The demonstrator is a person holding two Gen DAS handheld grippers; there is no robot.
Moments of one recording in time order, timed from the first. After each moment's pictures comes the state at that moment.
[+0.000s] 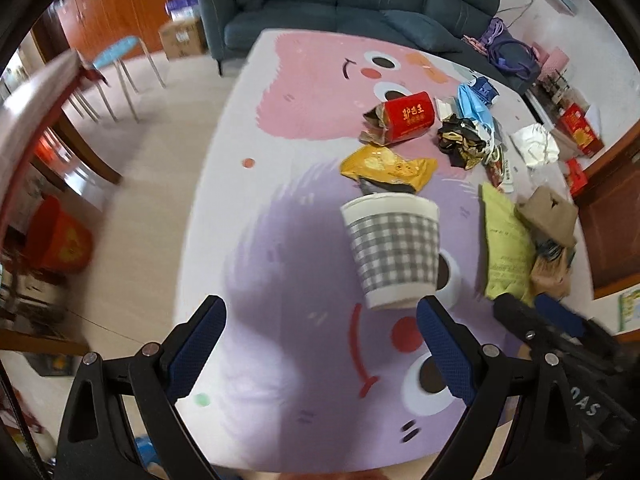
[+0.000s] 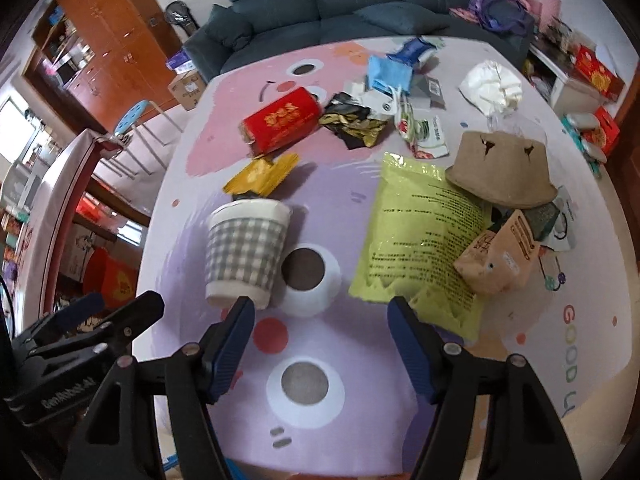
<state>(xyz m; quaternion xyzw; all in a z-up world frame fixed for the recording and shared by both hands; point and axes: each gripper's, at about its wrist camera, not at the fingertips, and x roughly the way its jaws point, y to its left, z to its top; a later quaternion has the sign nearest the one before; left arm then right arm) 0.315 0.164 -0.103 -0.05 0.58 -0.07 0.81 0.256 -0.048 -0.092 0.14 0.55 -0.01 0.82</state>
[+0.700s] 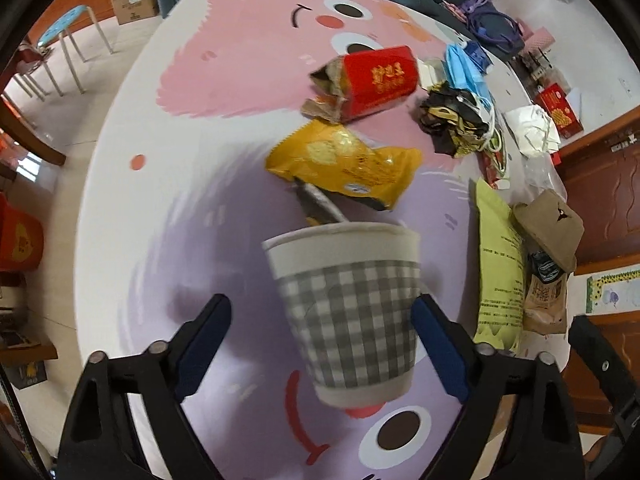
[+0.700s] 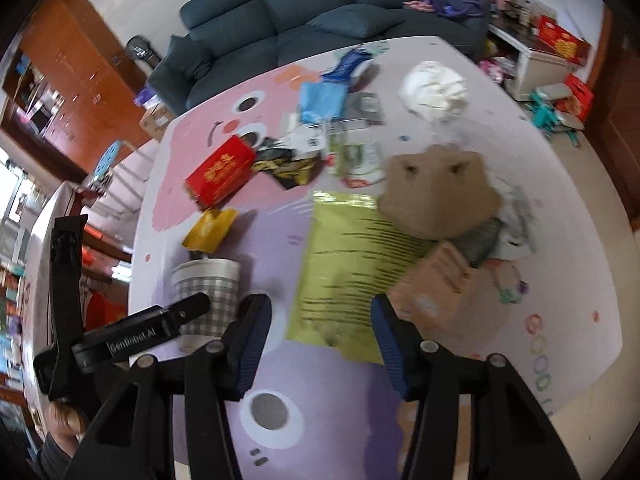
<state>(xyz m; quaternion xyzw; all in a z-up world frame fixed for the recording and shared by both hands) 0.380 0.113 -0.164 -0.06 0.63 -0.14 0.76 0.254 -0.116 -0.072 0.18 0.53 -0.07 0.82</state>
